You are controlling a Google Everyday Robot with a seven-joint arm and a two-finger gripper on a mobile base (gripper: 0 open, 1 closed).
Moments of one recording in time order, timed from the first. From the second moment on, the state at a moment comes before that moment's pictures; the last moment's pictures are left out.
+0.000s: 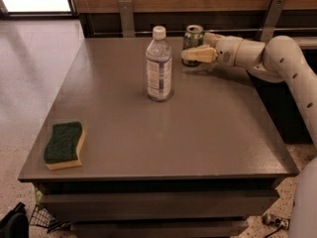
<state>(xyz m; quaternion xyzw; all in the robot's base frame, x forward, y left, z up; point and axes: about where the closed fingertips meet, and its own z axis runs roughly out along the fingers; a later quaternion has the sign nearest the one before) 0.794 -0.142 0.872 -0.33 0.66 0.32 0.60</state>
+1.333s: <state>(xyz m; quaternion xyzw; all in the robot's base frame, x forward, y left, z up) 0.795 -0.128 0.871 -0.33 0.66 0.33 0.59</state>
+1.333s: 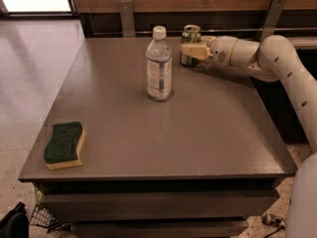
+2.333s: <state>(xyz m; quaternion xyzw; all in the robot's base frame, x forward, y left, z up) 0.749 -0.163 0.927 -0.32 0.65 0.32 0.61</state>
